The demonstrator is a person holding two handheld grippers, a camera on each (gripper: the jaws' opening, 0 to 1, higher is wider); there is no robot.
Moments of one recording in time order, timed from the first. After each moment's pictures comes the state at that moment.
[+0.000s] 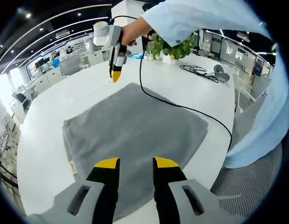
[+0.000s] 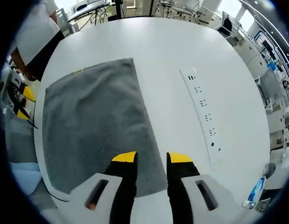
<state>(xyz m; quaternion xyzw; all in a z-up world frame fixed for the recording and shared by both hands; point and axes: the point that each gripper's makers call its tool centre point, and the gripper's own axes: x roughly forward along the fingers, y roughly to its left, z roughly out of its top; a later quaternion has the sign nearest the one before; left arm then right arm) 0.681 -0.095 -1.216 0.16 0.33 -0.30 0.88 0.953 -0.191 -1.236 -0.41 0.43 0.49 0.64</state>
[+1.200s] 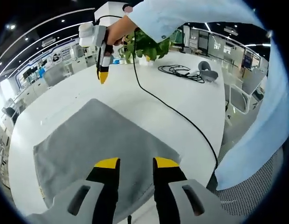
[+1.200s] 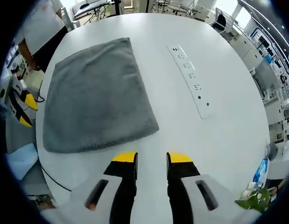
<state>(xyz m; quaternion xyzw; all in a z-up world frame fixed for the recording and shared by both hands) 0.672 -0.235 -1.225 0.18 0.32 -0.35 0.86 0.943 -0.315 -1.228 -0.40 0.43 0.49 0.64</state>
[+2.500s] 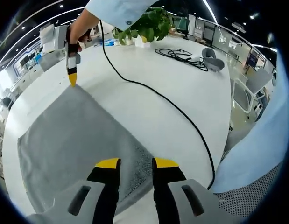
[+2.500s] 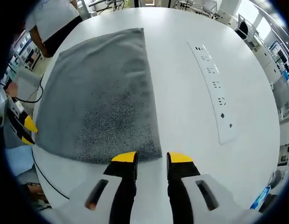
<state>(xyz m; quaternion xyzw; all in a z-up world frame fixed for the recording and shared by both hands) 0.665 -0.287 -1.277 0.18 0.40 -0.33 0.83 0.950 -0.274 -1.287 -0.42 0.42 0.56 0.58</state>
